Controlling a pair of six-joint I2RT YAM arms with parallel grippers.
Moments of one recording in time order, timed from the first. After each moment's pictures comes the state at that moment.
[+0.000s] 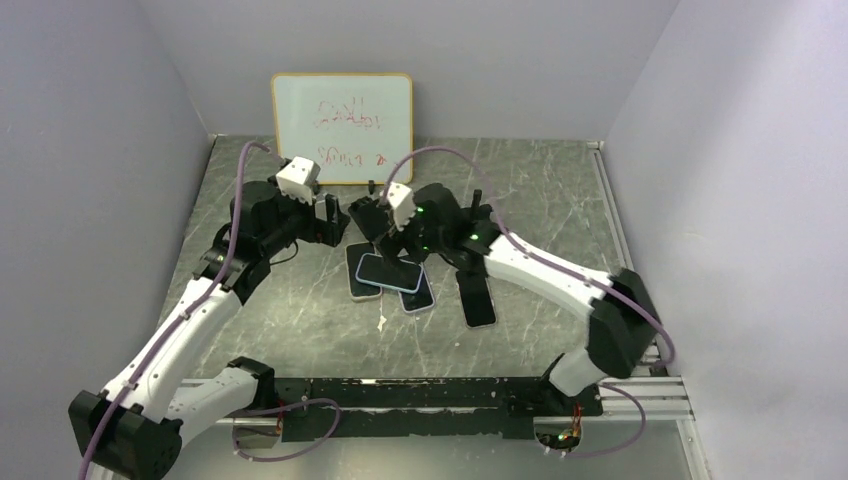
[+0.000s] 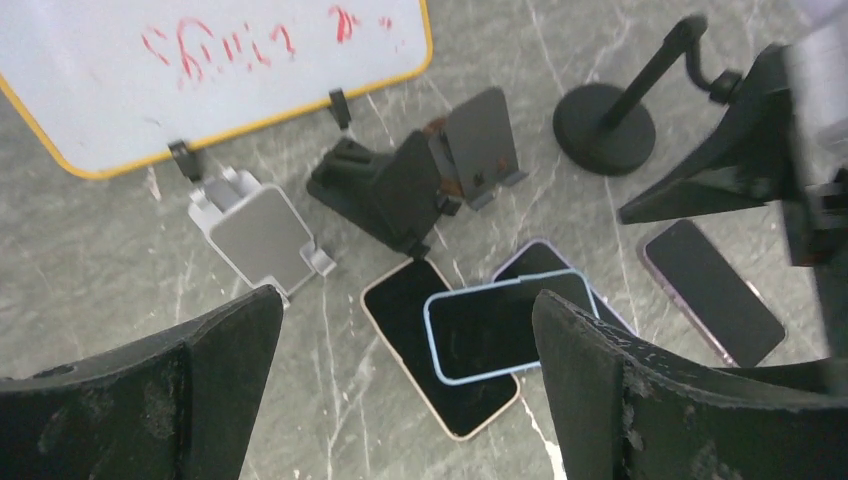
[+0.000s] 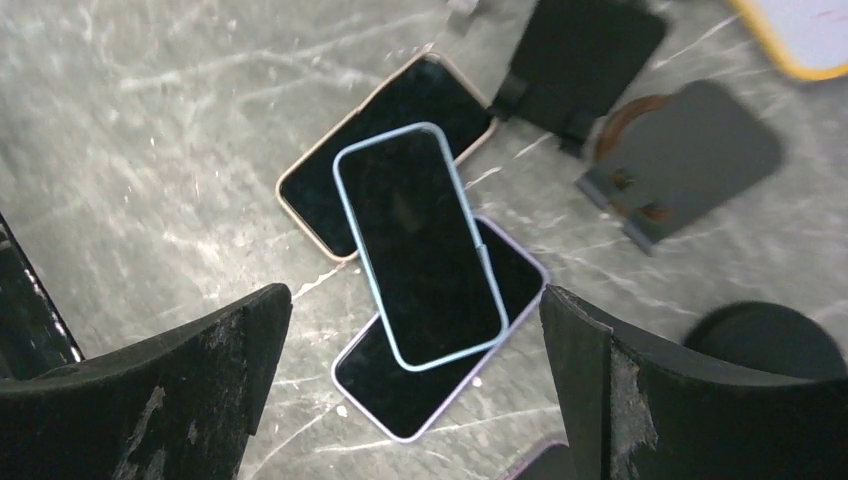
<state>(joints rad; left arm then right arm) -0.37 0.95 0.89 -0.24 0.11 -0.09 0.83 1.46 1.13 -0.24 -0.11 -0.11</state>
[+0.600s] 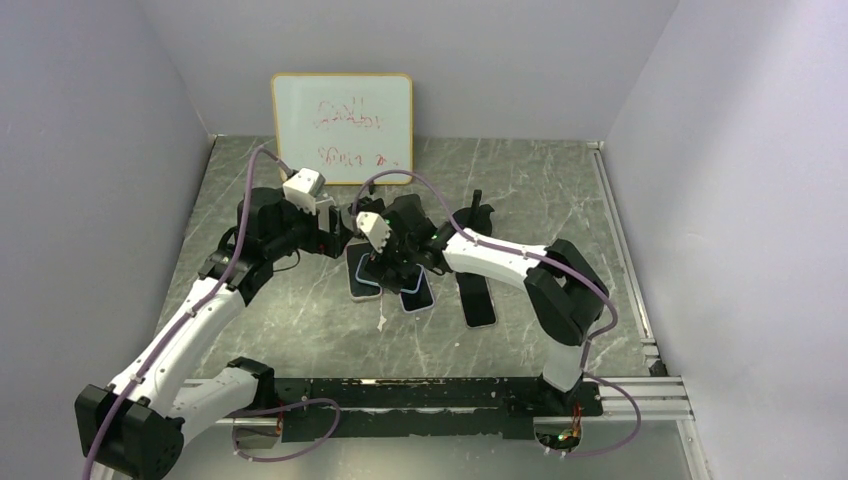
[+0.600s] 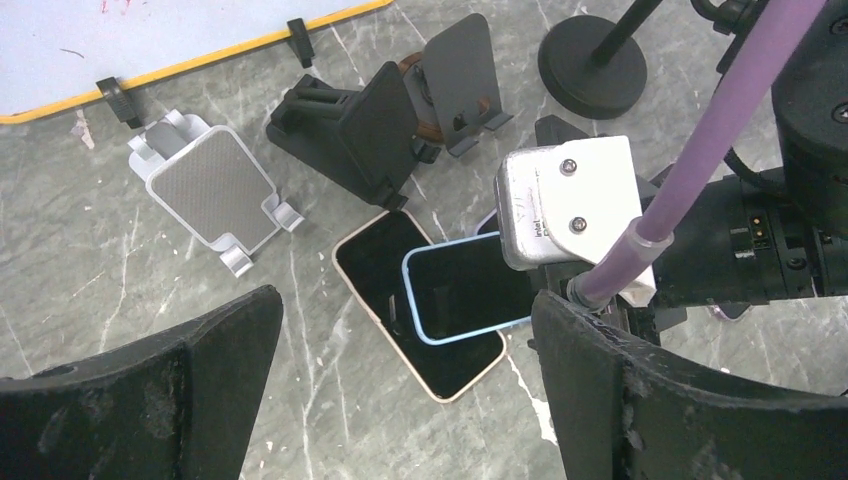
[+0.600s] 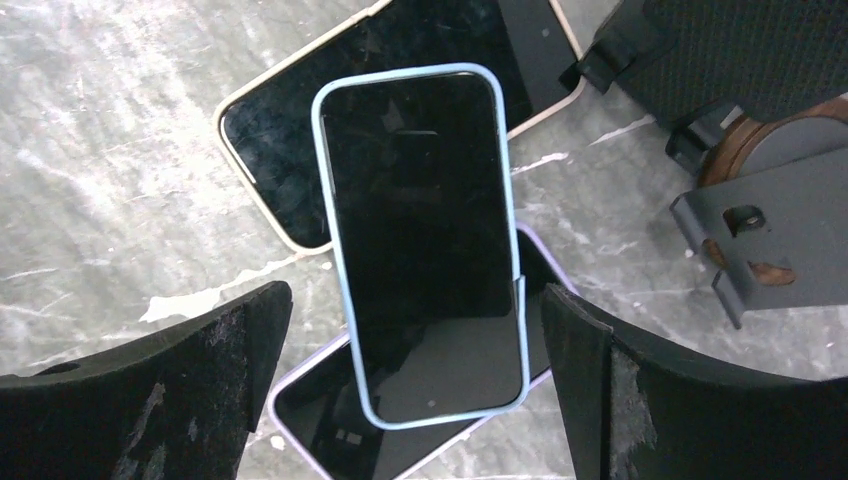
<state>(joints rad) -0.36 0.99 0.83 -0.28 0.20 -0.10 0.87 1.82 1.25 -0.31 -0.17 -0.31</state>
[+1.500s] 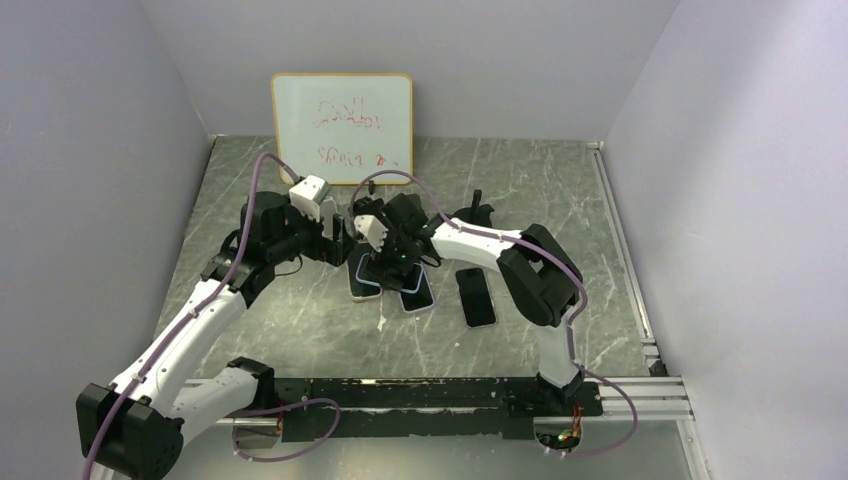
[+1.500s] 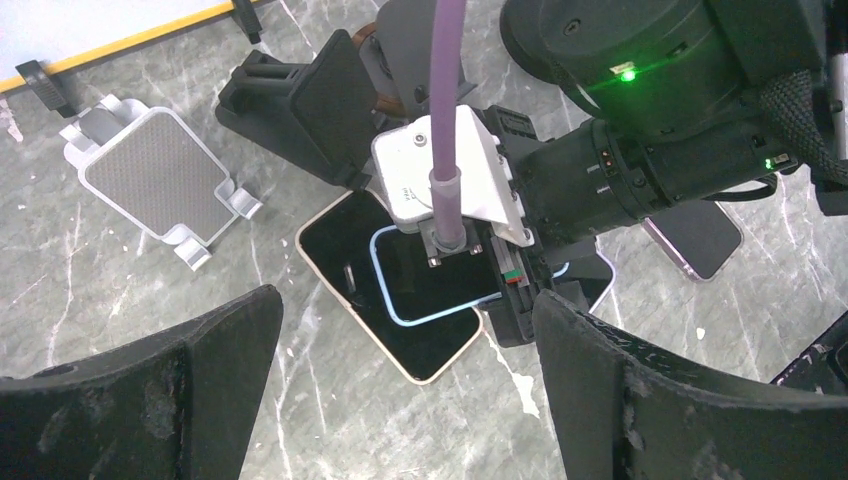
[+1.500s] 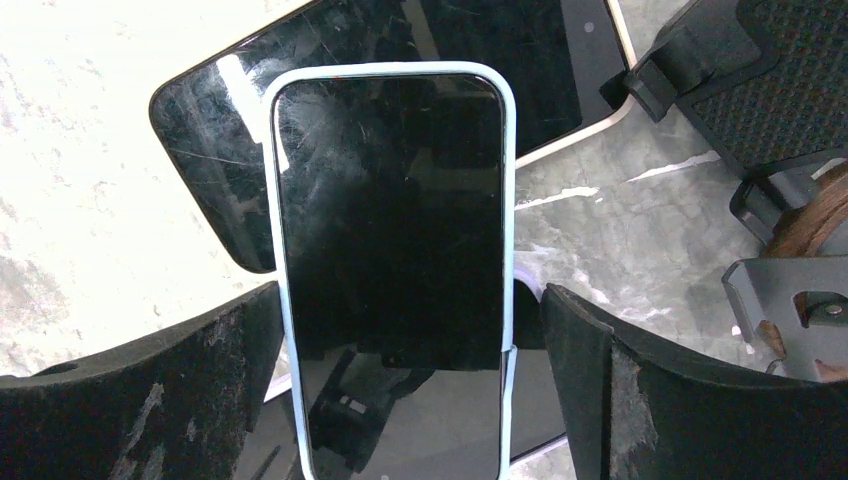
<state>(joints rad) -0.36 0.98 0.80 -0.29 0.27 -0.09 0.80 2.01 1.38 -0.38 -0.31 -0.43</state>
